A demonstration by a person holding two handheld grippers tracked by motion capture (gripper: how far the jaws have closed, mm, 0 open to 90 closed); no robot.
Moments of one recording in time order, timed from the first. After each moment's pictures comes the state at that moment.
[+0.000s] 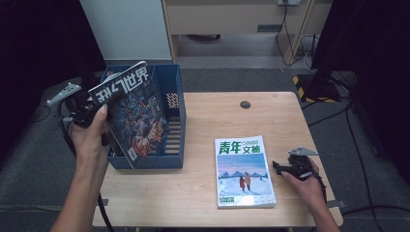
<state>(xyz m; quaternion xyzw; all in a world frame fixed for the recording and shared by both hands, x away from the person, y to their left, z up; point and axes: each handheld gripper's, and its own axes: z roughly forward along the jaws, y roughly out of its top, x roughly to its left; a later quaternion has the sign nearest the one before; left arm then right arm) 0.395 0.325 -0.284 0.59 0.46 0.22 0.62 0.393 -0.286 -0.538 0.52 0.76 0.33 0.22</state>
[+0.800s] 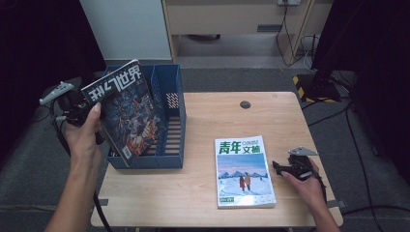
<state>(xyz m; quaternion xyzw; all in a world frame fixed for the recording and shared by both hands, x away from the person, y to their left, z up) 0.394 0.340 -0.281 0.59 0.47 0.24 0.61 0.393 -0.286 -0.538 0.52 0.76 0.33 0.22</state>
